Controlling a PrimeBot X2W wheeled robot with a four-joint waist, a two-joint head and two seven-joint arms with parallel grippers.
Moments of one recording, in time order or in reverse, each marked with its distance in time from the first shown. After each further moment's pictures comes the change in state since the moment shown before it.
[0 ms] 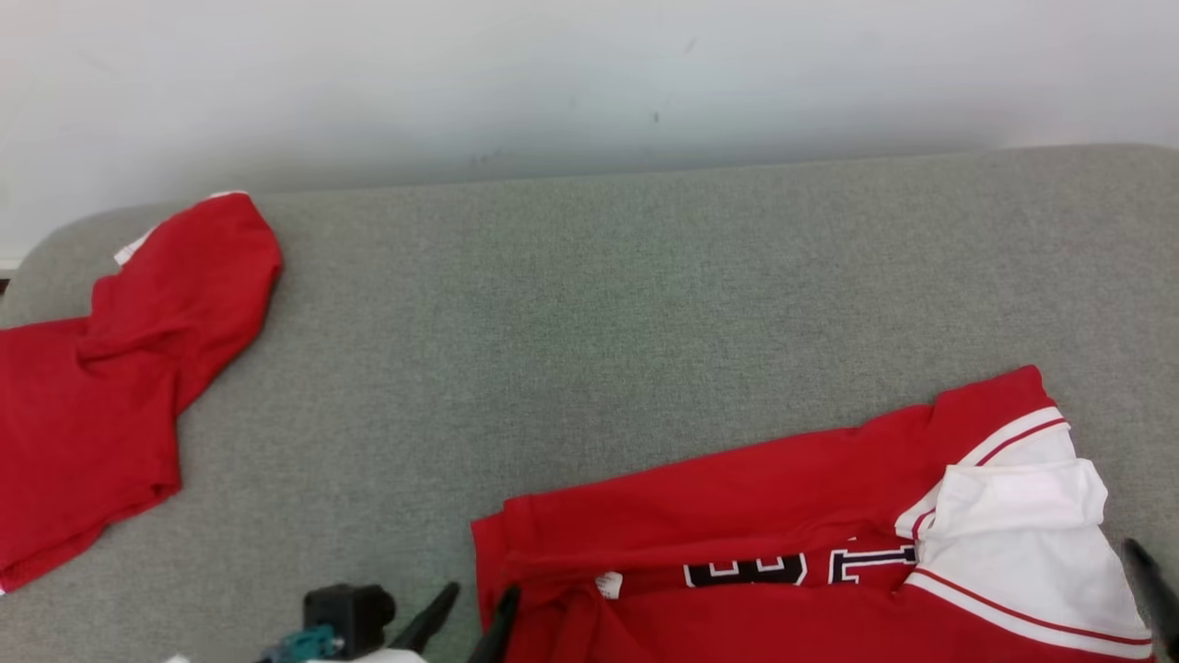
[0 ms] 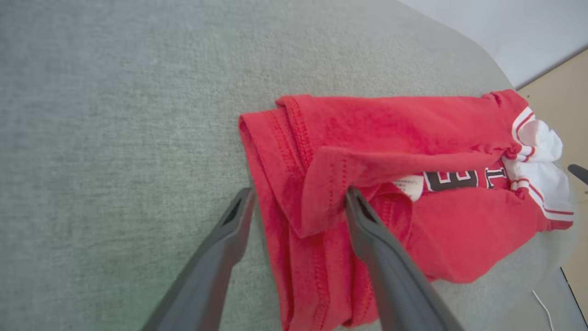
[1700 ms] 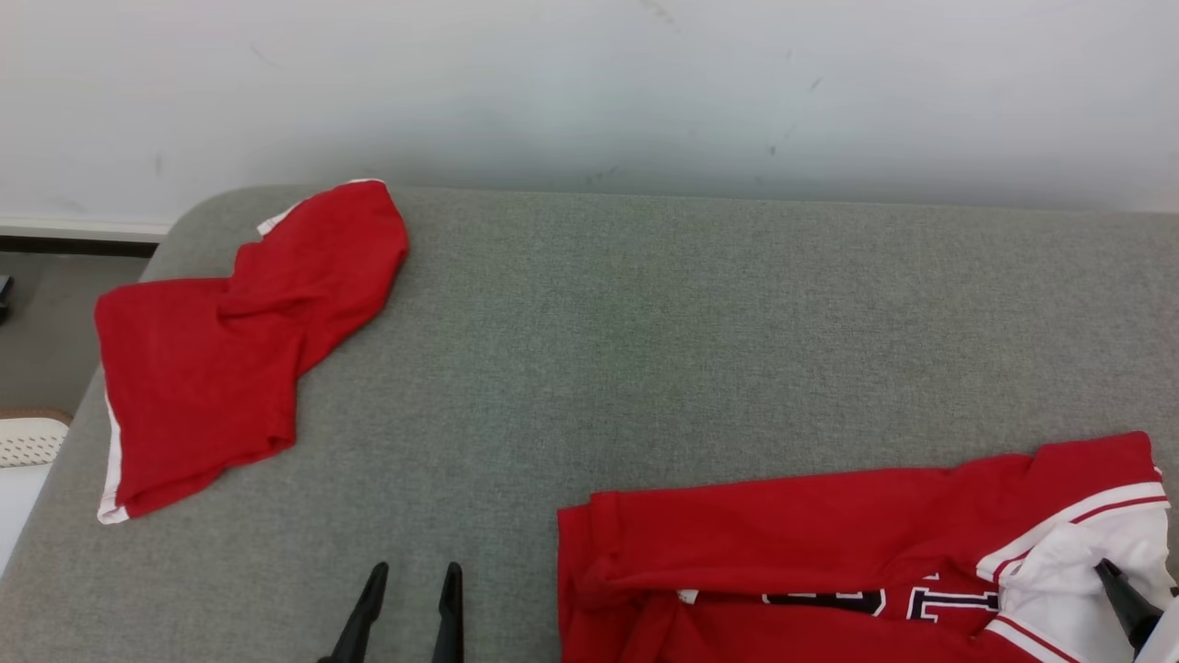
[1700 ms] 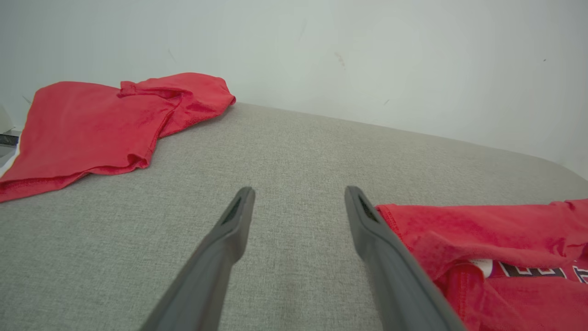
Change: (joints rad) left arm 0.322 -0.414 0.586 -0.022 0.727 -0.252 -0.207; right arm -0.101 0.159 -0.173 0.196 -0.048 -0.005 0.251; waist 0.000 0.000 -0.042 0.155
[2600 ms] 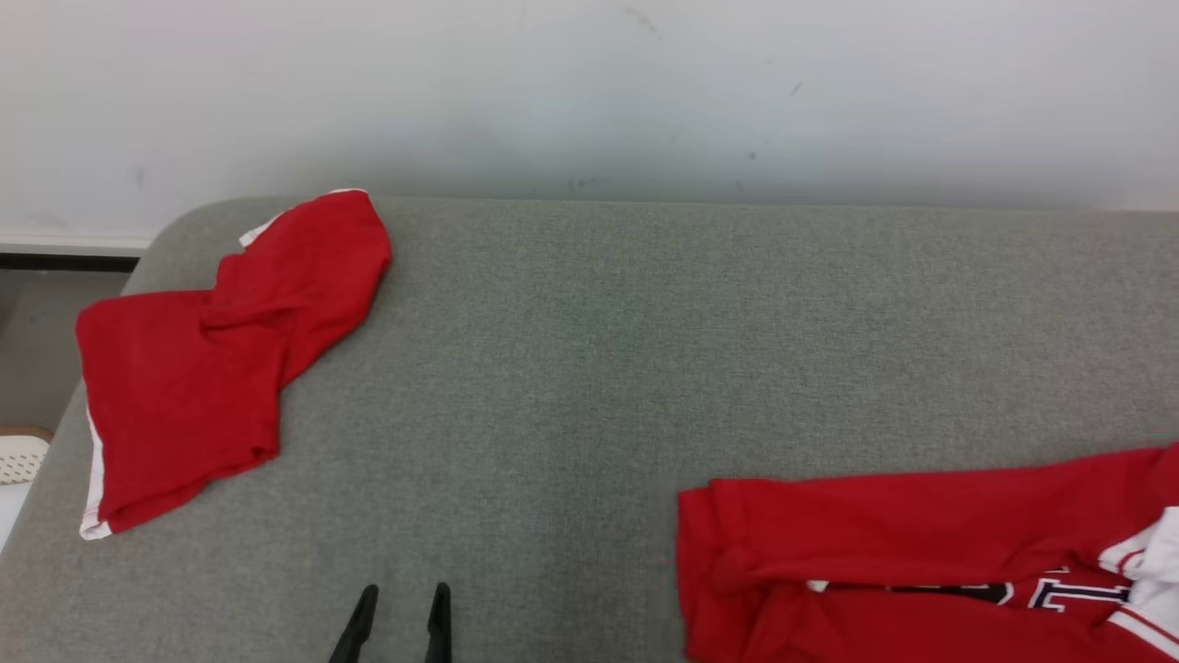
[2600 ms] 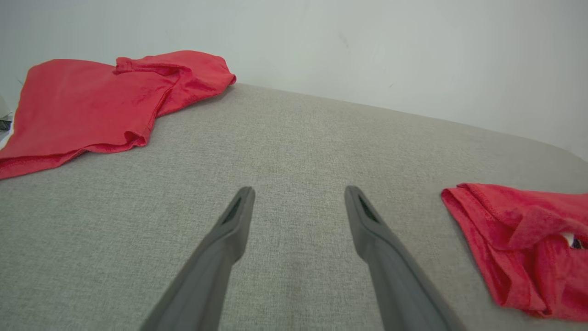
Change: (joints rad) left arm 0.006 -0.001 0.012 0.050 -0.009 0.001 0.000; right arm -0.029 -0.158 0.031 0.032 0.168 0.006 -0.023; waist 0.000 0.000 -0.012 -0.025
